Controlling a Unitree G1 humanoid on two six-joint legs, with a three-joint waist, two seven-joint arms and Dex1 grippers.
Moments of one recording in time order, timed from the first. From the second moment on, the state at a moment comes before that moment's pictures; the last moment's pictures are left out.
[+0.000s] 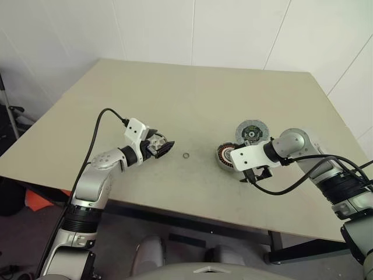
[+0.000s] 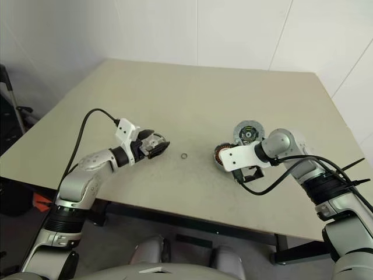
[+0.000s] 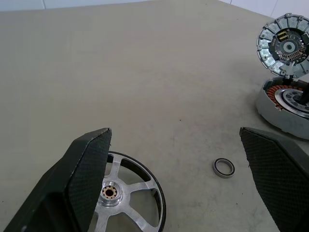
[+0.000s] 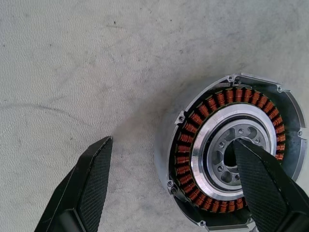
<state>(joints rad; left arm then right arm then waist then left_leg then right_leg) -0.31 0.36 -0.03 -0.07 -0.33 0.49 -0.62 -0.59 -0.86 0.44 0.20 -0.21 -0.13 1.34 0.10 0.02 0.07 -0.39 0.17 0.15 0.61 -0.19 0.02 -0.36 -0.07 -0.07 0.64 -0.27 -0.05</state>
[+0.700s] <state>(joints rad) -0.31 0.35 -0.03 -0.07 -0.33 0.49 -0.61 -0.69 -0.79 0.46 0.38 -0.26 -0.21 1.38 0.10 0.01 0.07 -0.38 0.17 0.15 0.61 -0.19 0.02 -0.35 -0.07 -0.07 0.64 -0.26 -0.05</state>
